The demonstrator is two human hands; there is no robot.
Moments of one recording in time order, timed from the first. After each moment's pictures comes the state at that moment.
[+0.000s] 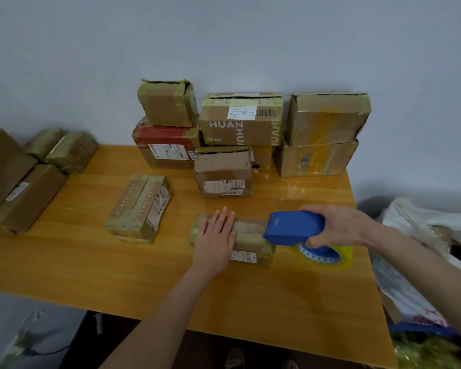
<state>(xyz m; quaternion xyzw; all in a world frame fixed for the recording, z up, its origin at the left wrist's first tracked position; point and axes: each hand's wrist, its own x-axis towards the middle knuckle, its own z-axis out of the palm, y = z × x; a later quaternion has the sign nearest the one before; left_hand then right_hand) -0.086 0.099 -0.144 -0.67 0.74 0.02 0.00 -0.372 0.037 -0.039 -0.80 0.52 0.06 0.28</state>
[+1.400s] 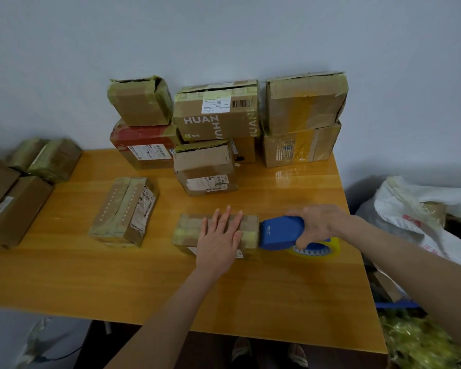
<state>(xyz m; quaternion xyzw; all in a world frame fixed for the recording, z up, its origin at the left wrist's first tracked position) -0.127 0.095 -0.148 -0.66 0.75 0.04 0.01 -0.381 0.016 -0.086 -0.80 0.49 0.20 0.26</state>
